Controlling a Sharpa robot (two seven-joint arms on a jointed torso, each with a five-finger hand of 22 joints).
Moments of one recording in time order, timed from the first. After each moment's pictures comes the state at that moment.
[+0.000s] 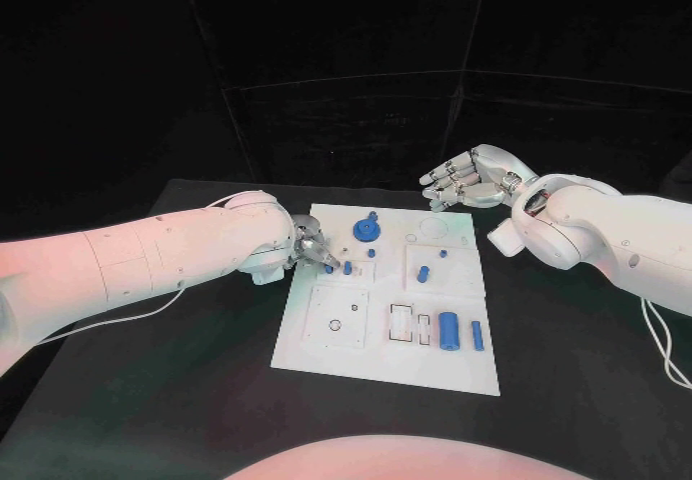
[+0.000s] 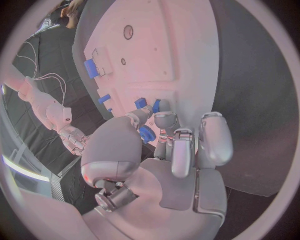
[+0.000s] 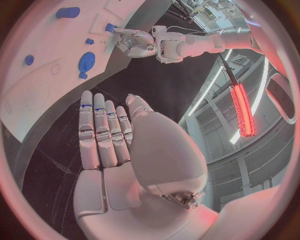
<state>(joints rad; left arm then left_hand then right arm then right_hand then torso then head) 1.27 -0.63 -0.16 1.28 -0.99 0.08 -0.51 1.02 -0.10 0.54 0.07 0.05 0.95 0.02 0.69 0.53 1.31 -0.05 1.05 0.86 1.47 -0.09 1.56 1.31 0.08 1.43 0.01 1.29 1.24 1.28 -0.75 -0.04 1.34 -0.72 -0.21 0.17 1.53 -0.03 0.04 0.21 0.40 0.95 0.21 0.07 0.07 1.06 0.15 0.18 0.06 1.20 0.10 0.07 0.17 0.18 1.17 0.20 0.08 0.07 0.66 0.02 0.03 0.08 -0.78</state>
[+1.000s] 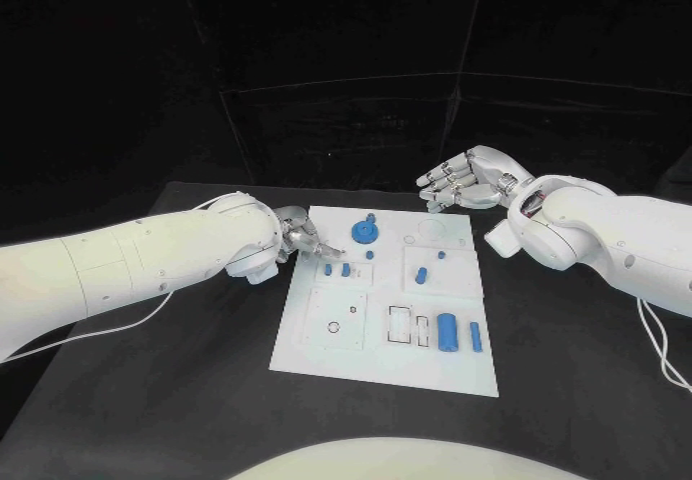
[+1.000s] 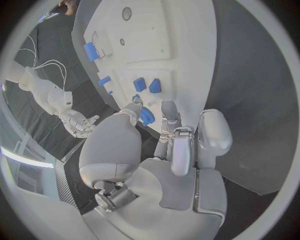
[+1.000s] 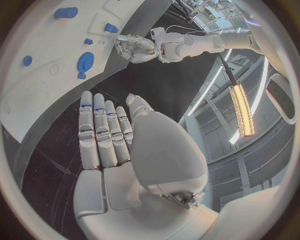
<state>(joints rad) 1.27 -0.68 -0.16 1.30 -0.93 -0.10 -0.44 0.99 -0.15 0.18 0.16 0.05 0.84 0.06 0.65 0.51 1.16 -0.01 0.90 0.65 1.47 -0.08 1.52 1.31 0.09 1.38 0.02 1.20 1.14 1.28 -0.75 -0.04 1.35 -0.72 -0.21 0.17 1.52 -0.03 0.05 0.21 0.39 0.94 0.22 0.07 0.07 1.05 0.15 0.18 0.06 1.19 0.10 0.07 0.17 0.18 1.16 0.20 0.08 0.07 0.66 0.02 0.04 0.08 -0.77</state>
